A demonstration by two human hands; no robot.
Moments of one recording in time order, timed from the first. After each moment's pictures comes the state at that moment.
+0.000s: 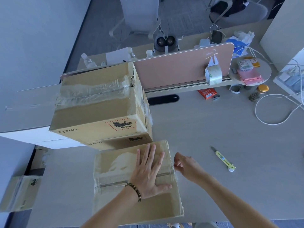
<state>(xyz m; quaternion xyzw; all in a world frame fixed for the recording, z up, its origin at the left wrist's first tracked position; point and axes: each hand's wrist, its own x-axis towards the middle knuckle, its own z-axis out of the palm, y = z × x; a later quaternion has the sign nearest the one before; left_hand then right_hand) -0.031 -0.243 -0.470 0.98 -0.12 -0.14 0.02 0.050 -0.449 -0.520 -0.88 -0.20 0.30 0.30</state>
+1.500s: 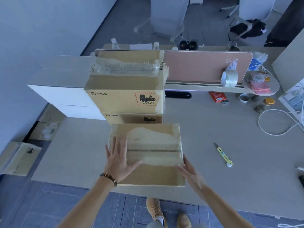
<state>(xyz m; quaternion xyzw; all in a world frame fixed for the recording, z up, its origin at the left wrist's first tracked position) -0.140 -0.147 -0.484 0.98 0.15 -0.05 0.14 -0.066 -0.454 -0.489 -0.72 -0.01 0.39 0.57</state>
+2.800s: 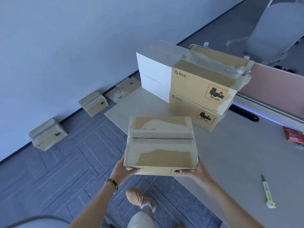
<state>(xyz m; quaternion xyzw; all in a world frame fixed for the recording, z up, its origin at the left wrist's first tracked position) -0.385 -0.217 -0.507 0.68 0.50 0.09 0.53 -0.104 -0.409 -0.499 -0.74 -0.23 0.46 0.44</state>
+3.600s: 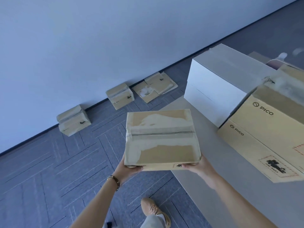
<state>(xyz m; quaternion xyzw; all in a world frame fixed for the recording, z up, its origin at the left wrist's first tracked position) -0.444 -0.016 -0.512 0.48 0.55 0.16 0.66 -0.128 -0.125 -0.507 -0.68 -0.29 0.55 0.39</state>
